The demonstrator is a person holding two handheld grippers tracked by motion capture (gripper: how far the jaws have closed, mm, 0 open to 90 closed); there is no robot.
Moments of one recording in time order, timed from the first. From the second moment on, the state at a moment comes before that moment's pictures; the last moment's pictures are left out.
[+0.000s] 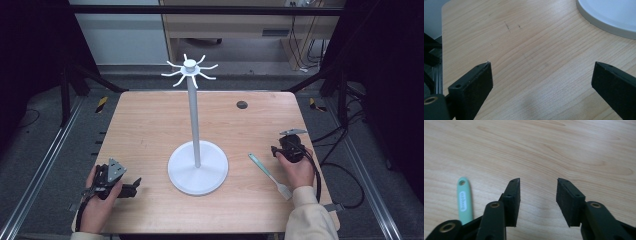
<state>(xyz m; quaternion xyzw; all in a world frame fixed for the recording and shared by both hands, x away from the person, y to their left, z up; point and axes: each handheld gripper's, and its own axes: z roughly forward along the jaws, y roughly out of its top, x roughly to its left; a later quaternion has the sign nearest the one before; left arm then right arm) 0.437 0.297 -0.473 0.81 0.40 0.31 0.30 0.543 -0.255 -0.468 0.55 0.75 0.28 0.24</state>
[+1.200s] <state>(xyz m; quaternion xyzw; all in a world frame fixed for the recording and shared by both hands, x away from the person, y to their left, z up) 0.437 0.296 -0.473 0.81 0.40 0.31 0.30 0.542 -0.211 -0.482 0.47 0.82 0.28 0.15</state>
